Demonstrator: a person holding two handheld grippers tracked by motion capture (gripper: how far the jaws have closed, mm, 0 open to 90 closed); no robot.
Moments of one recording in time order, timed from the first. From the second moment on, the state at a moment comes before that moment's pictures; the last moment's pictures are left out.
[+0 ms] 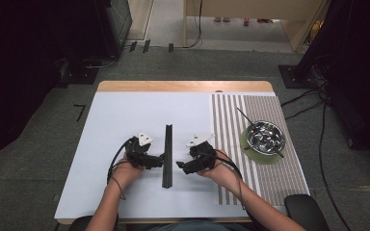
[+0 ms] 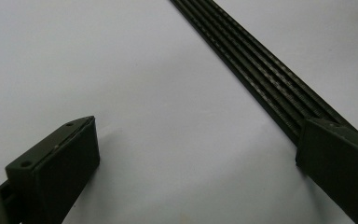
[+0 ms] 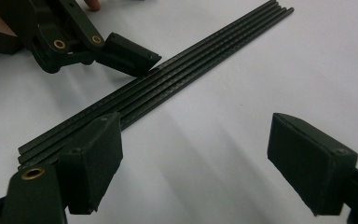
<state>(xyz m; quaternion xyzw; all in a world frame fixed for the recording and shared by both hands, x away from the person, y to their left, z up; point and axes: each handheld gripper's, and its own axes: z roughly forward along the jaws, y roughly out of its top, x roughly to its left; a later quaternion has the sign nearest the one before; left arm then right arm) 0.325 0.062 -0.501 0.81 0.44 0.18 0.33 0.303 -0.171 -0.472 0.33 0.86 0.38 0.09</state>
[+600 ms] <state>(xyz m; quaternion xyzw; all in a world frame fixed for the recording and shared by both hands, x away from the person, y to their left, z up) 0.325 0.062 -0.500 0.82 0.44 0.18 0.33 0.297 -0.153 -0.490 0.32 0.86 0.38 0.08</state>
